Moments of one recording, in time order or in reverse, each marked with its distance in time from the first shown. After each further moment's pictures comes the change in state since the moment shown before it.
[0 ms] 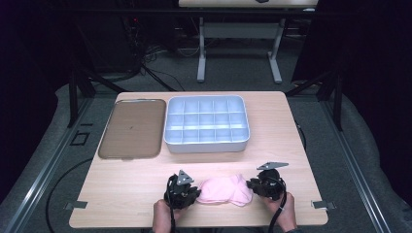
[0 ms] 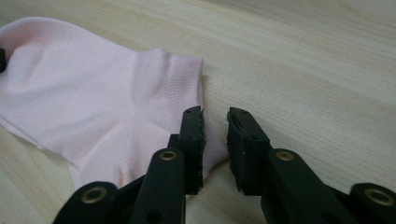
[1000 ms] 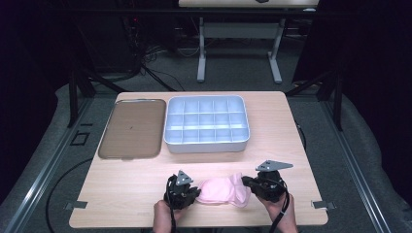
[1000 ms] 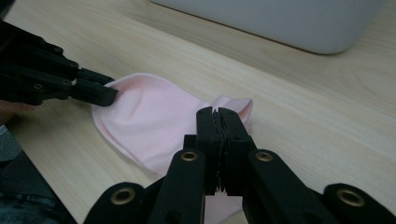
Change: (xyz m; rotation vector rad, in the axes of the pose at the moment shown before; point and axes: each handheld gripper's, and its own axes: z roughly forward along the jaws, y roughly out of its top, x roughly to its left) left arm 0.001 -0.002 0.000 -0.014 -0.007 -0.013; right arm 0.042 0.020 -0.045 -0.132 0.077 -0.091
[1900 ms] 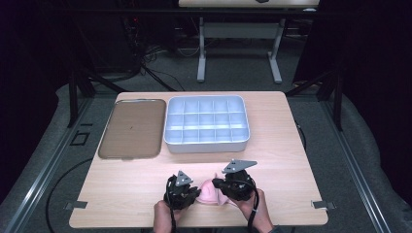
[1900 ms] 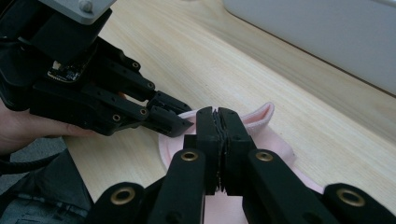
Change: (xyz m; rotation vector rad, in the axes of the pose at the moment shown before) left arm 0.001 -0.001 0.000 -0.015 -0.016 0.011; right arm 0.056 0.028 0.044 0.034 0.127 -0.150
